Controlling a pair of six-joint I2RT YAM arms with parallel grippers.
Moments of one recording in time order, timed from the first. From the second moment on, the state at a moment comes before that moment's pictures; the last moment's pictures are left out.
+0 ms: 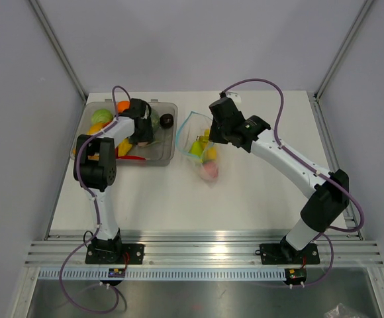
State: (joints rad) left arm -0.16 2.07 1.53 -0.53 -0.13 -0.26; right arm 0.69 1.64 1.58 -0.70 0.29 0.67
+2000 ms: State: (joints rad) left arm -0.32 1.51 1.49 -0.84 -0.03 -0.40; right arm 0.69 1.64 1.58 -0.70 0.24 0.69
